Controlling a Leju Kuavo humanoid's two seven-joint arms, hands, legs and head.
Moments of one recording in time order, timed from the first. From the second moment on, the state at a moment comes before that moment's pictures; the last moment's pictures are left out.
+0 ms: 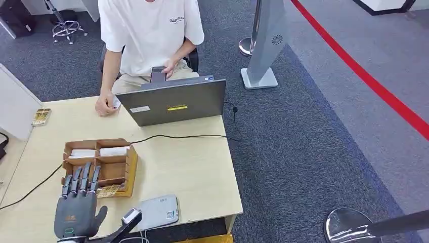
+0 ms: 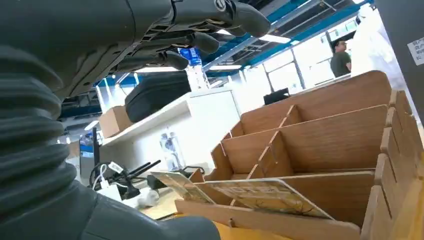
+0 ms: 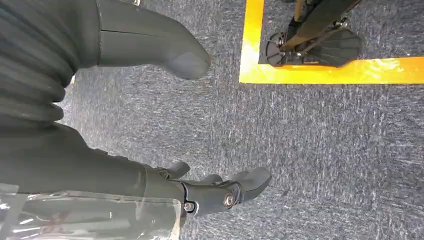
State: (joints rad) left arm 0.18 0.20 -0.34 -1.76 -1.56 0.24 0.33; right arm 0.02 0.34 -1.27 -0.79 1.51 0.24 -0.25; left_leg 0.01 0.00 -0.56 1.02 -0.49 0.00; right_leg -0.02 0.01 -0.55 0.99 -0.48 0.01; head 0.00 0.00
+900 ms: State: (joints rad) left arm 0.13 0.18 -0.29 -1.62 -1.56 0.24 0.36; right arm 0.02 0.34 -1.27 -0.78 1.56 0.23 -0.25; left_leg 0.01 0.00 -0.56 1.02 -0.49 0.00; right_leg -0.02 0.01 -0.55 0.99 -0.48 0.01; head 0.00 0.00
